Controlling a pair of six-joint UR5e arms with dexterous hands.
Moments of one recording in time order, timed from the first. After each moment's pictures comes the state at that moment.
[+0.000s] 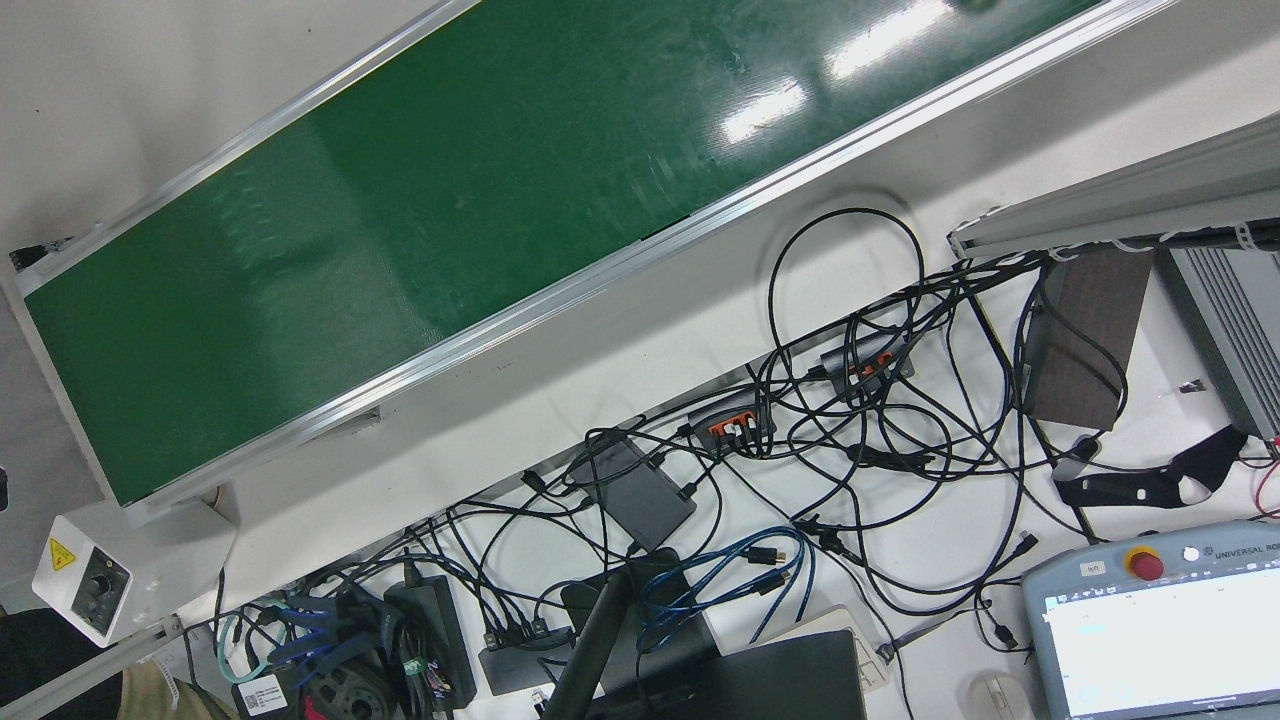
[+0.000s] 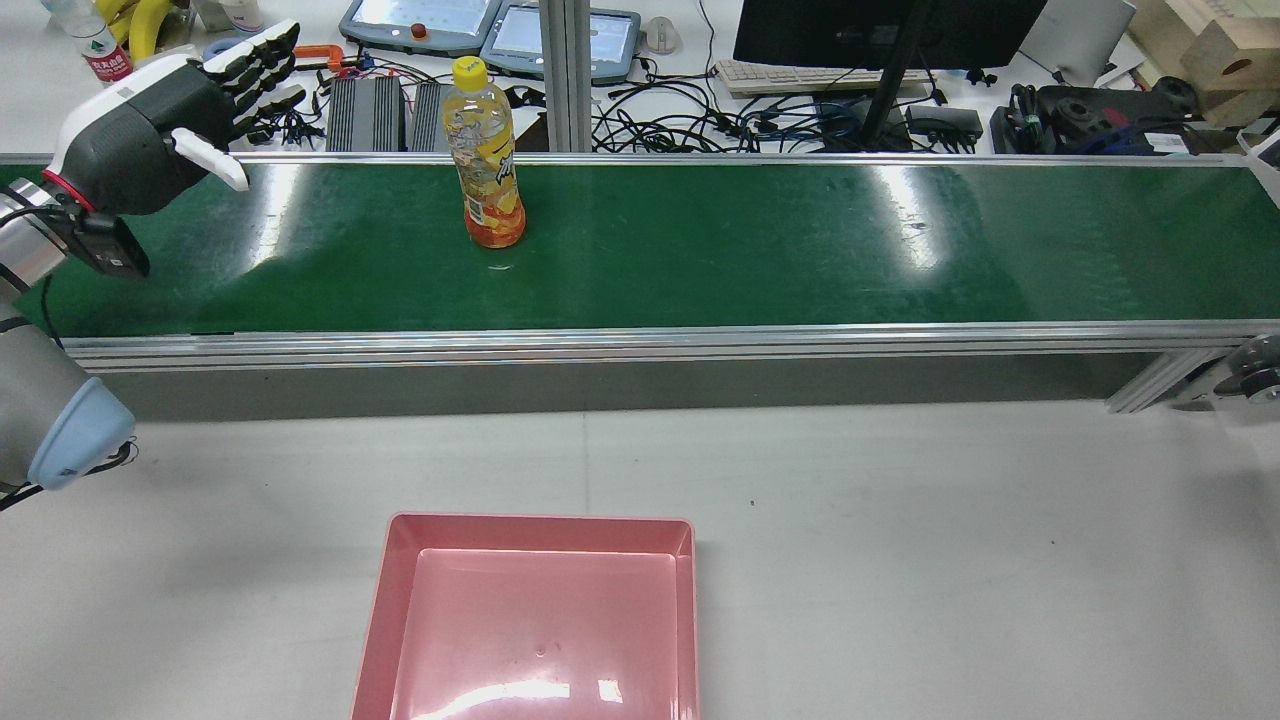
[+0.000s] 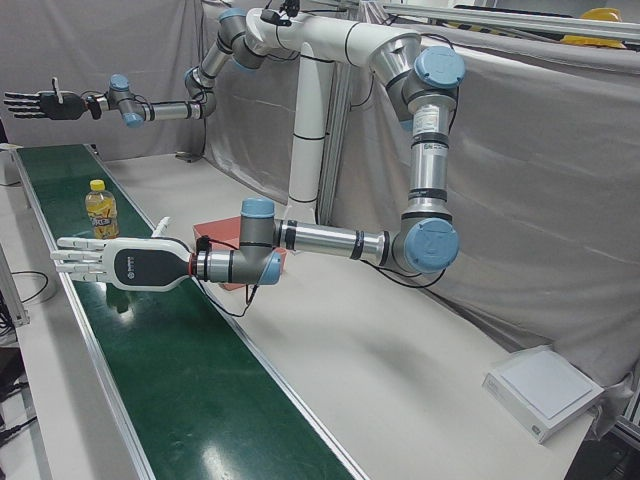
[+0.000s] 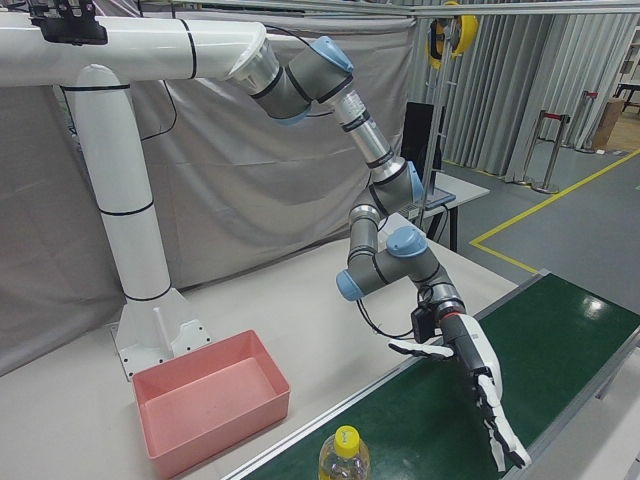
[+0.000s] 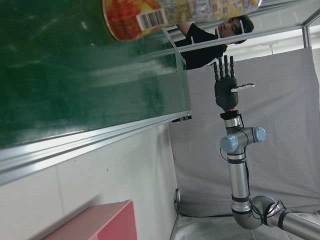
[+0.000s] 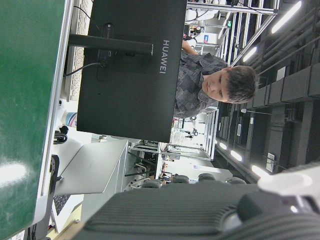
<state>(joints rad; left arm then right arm) -1.01 -2.04 -1.62 0.09 1.46 0.40 1.52 -1.45 1.54 -3.27 -1.58 -0.10</state>
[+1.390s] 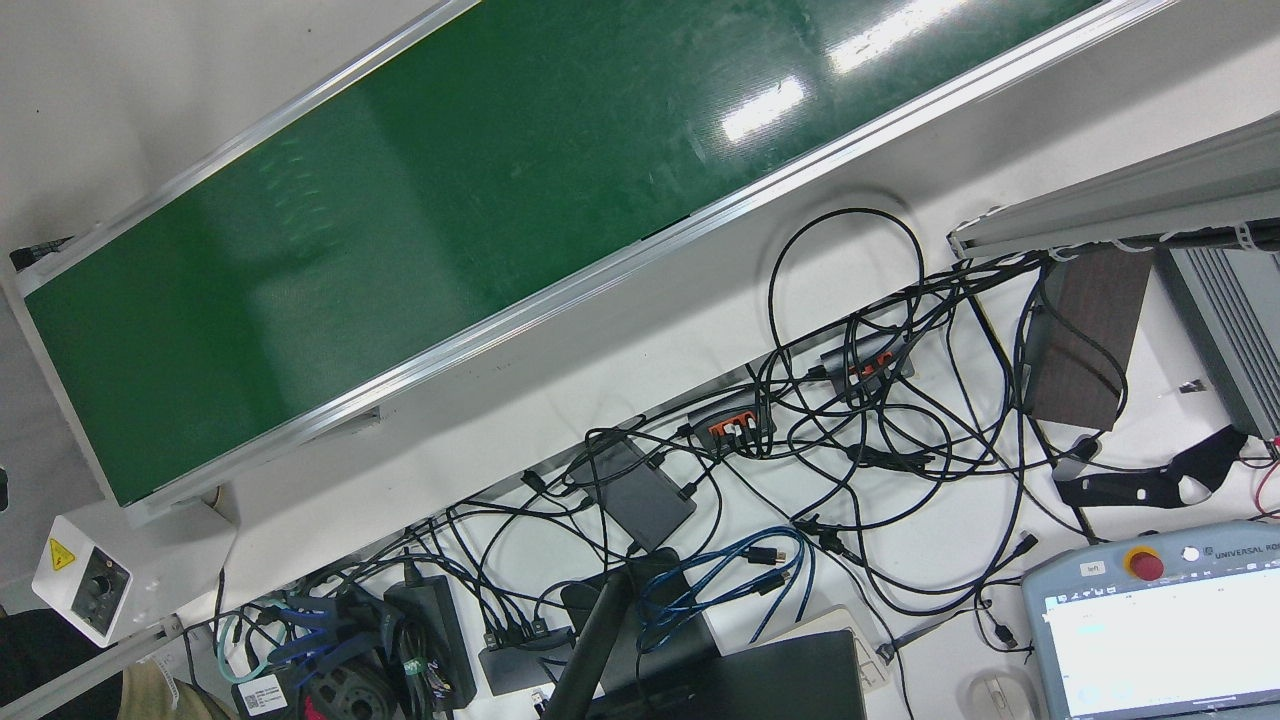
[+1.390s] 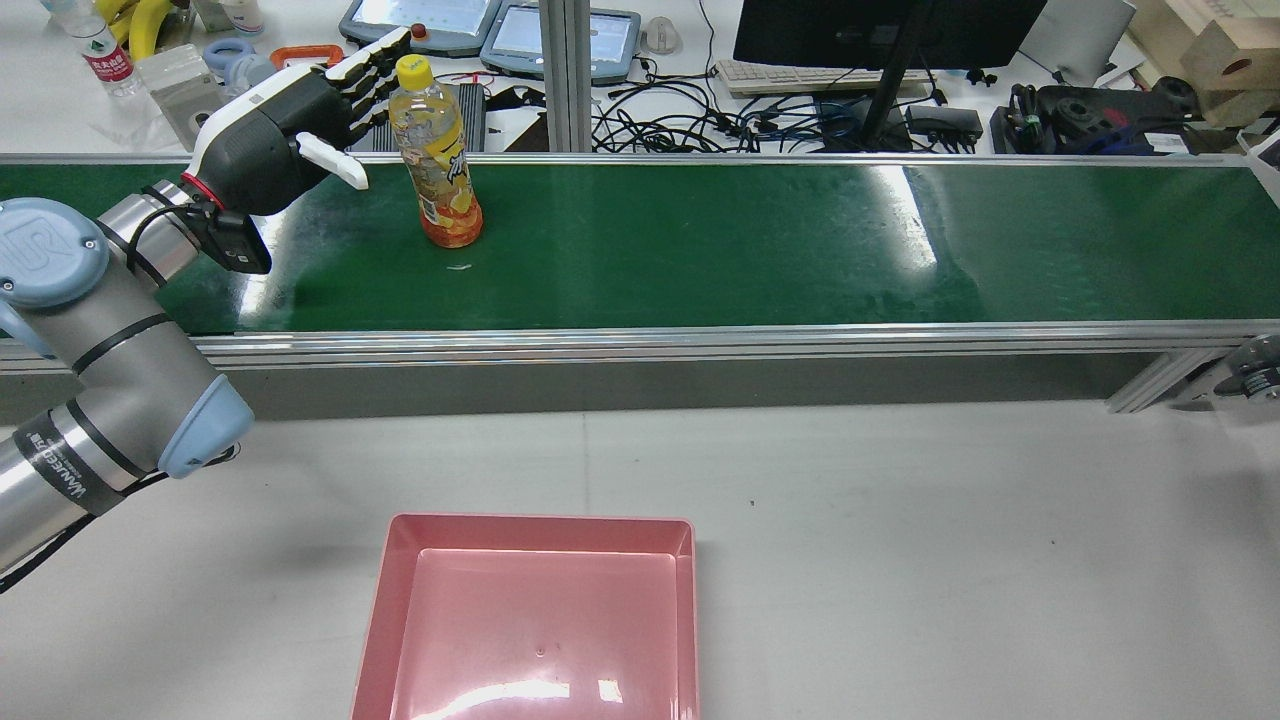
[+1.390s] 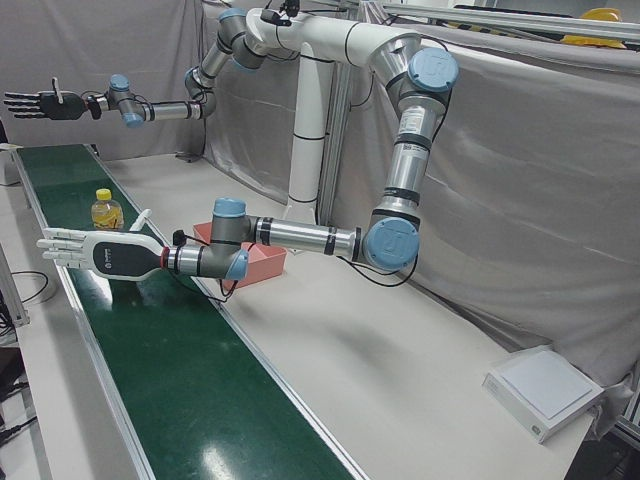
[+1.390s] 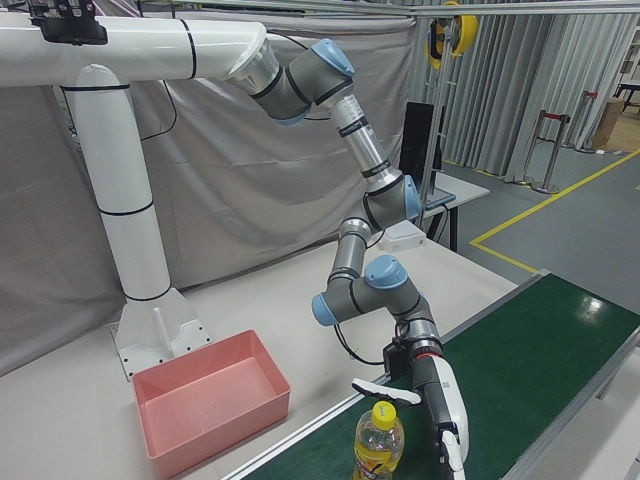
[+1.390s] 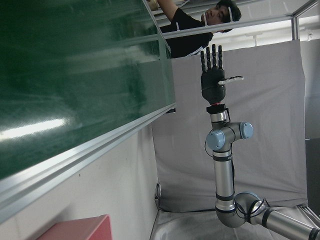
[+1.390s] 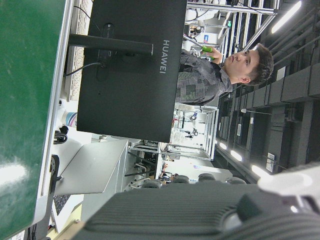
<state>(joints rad) -0.93 -2.19 -1.47 0.05 1.42 0.36 1.52 -1.45 1.54 -3.27 -1.58 -0.10</state>
